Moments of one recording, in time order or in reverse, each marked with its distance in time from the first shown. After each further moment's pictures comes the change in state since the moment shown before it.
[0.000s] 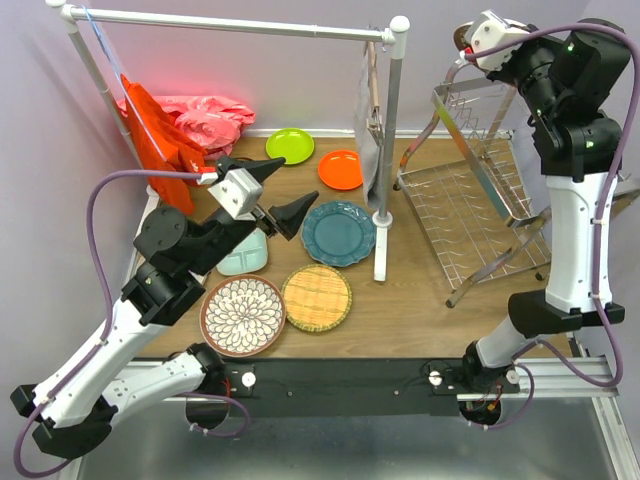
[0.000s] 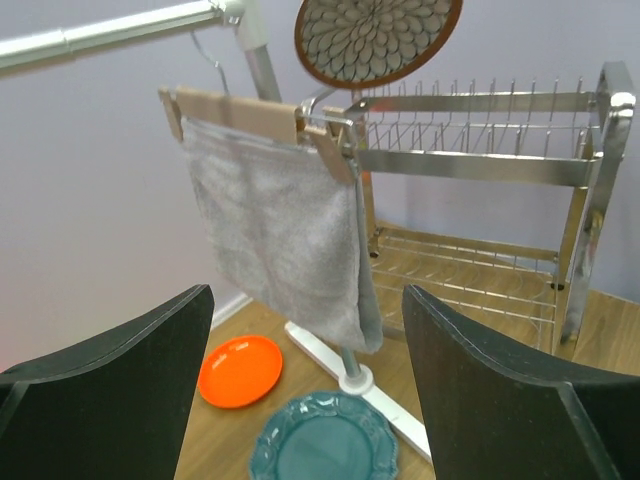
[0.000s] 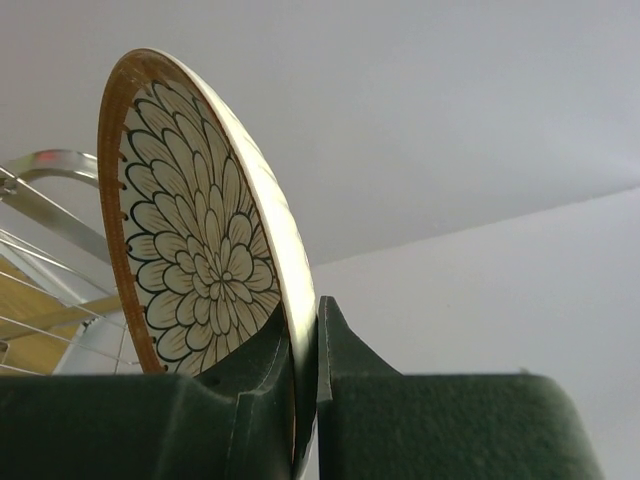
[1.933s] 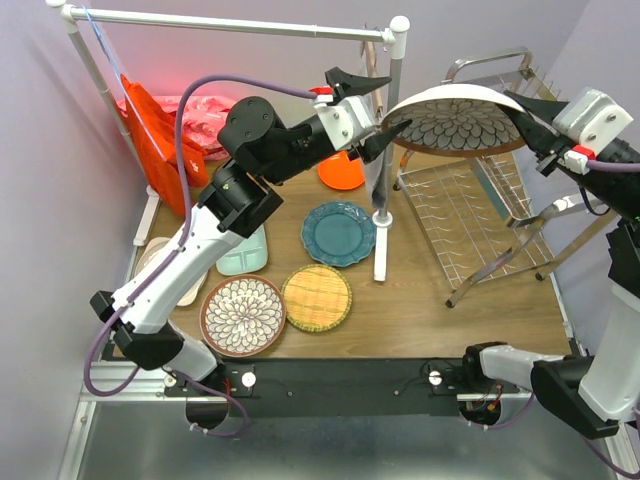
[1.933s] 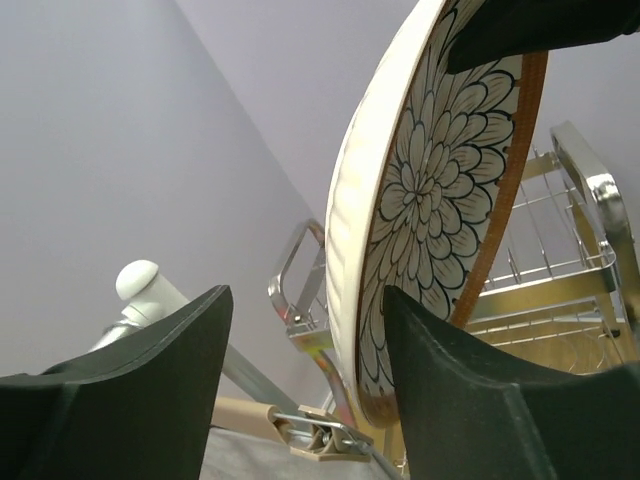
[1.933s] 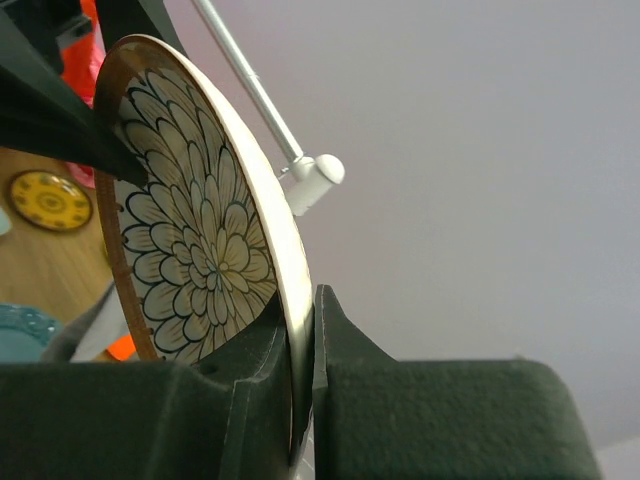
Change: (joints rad) left arm -0.052 0.656 0.748 0.011 0.299 0.289; right arm 0.000 -0.410 -0.136 -0.104 -0.686 0.518
